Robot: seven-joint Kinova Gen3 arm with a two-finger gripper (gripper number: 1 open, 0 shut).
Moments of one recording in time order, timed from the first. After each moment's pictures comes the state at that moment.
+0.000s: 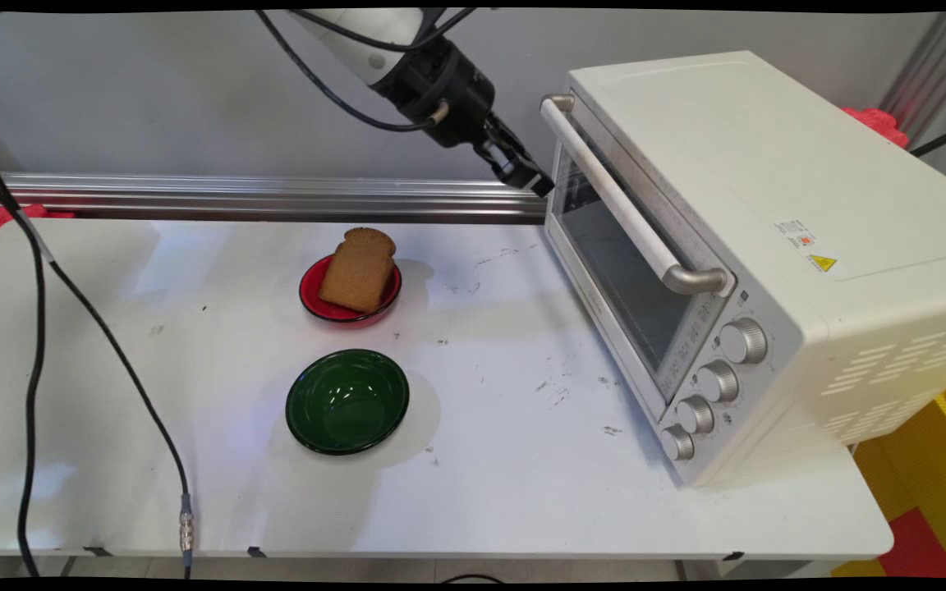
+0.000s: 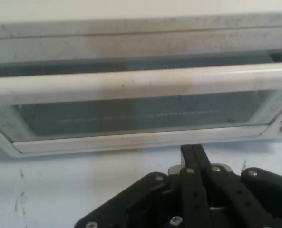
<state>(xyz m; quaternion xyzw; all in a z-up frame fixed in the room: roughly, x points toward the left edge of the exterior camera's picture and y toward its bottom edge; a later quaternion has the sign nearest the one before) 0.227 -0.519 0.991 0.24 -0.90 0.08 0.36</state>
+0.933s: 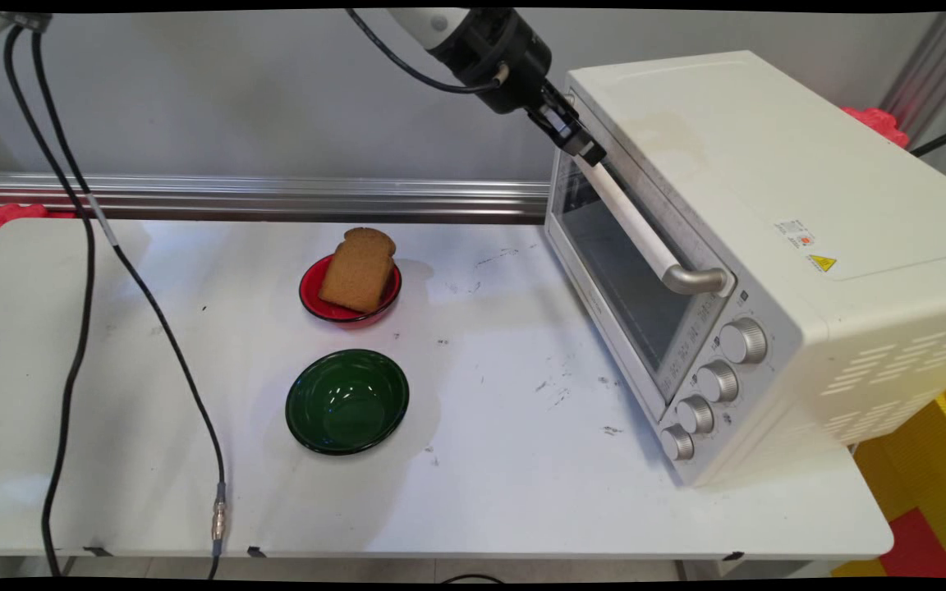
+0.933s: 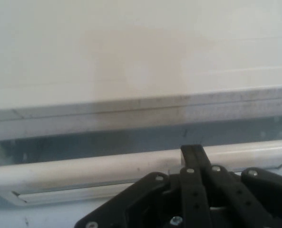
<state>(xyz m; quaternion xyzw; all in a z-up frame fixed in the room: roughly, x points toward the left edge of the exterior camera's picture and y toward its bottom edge) 0.190 -0.558 1.008 0.23 -0.89 0.08 0.38</state>
